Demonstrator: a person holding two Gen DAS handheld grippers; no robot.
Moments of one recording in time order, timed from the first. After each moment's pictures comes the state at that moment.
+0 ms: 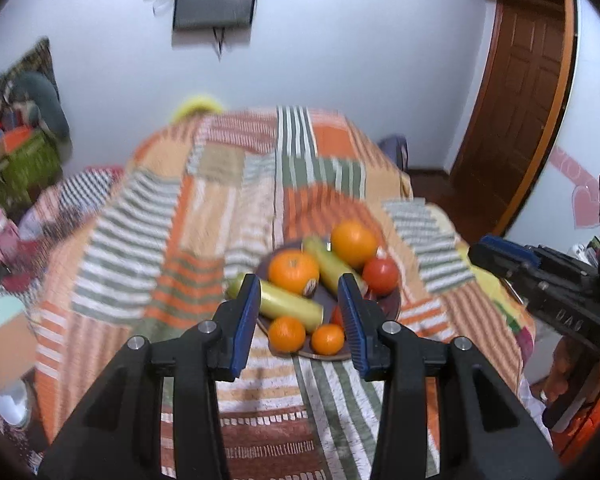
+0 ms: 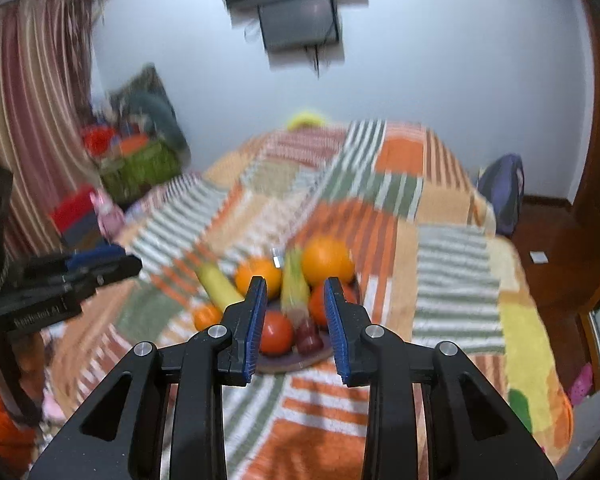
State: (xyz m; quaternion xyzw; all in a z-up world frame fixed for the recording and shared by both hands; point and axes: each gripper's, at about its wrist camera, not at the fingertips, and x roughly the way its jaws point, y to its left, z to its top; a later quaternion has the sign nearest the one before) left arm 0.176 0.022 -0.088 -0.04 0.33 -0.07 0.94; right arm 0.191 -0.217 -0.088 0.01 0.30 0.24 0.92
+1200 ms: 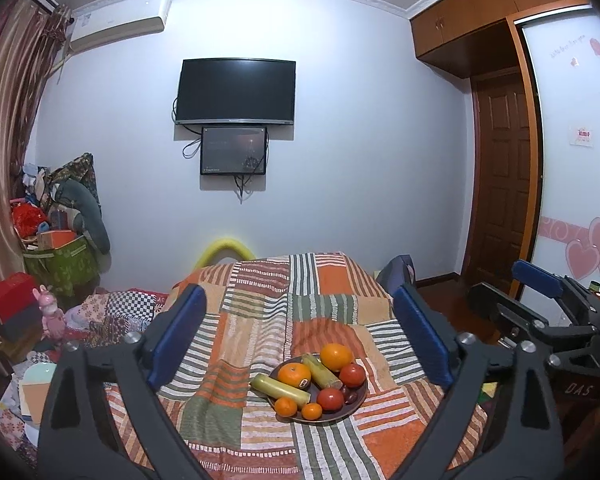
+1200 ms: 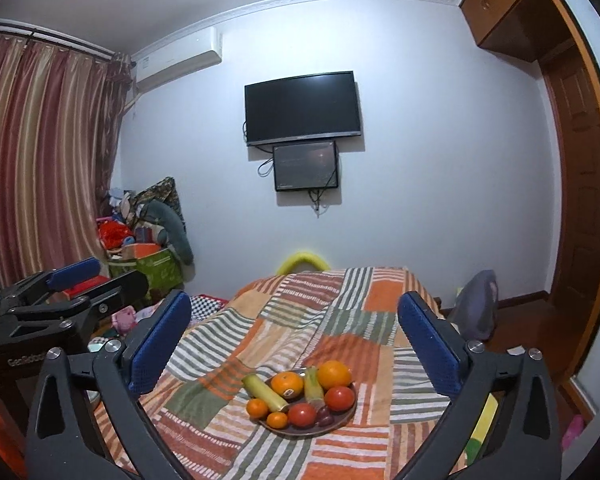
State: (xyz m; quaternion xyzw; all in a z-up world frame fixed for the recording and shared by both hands) left arm 0.029 -0.007 0.033 -0.01 0.10 -0.02 1.00; right arm 0.074 -0.217 0.003 0.02 0.08 0.21 0.98
